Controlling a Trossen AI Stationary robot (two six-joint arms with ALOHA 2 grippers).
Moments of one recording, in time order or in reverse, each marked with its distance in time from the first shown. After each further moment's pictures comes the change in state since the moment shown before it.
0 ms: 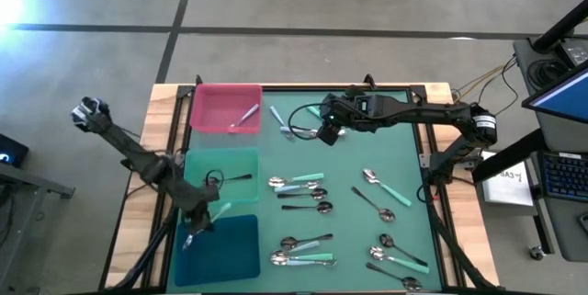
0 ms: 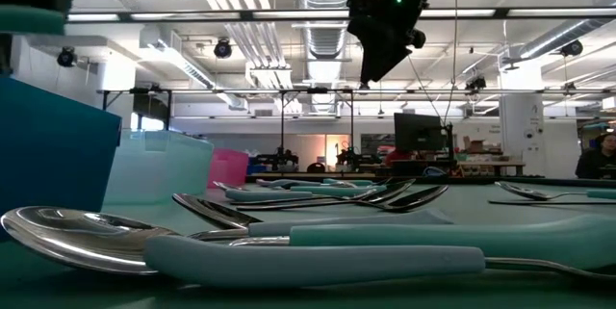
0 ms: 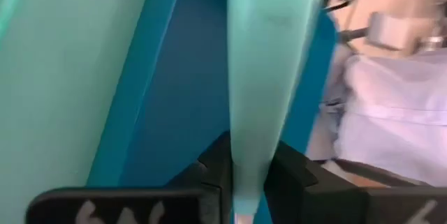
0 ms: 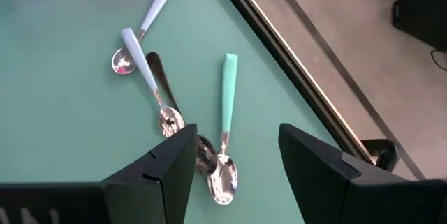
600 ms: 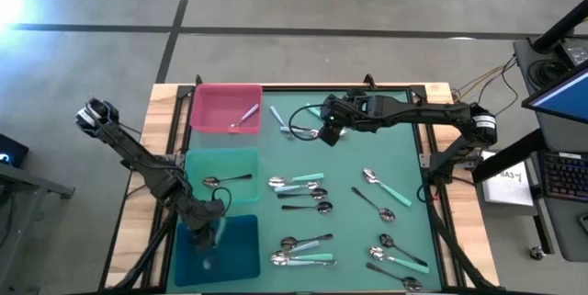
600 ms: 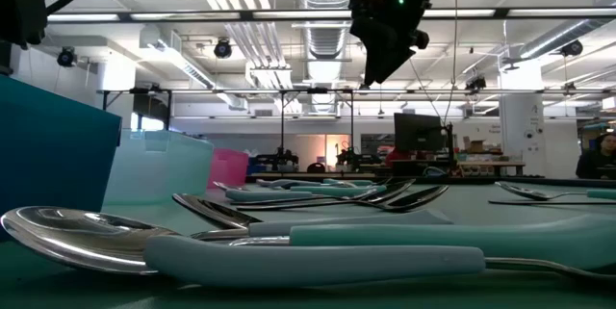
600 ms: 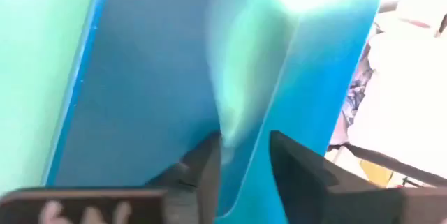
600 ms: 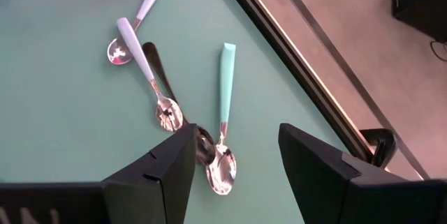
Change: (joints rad) left arm -0.073 0.218 0.000 0.161 0.038 -0.053; right arm 0.000 0.000 0.000 -0.037 0.000 0.024
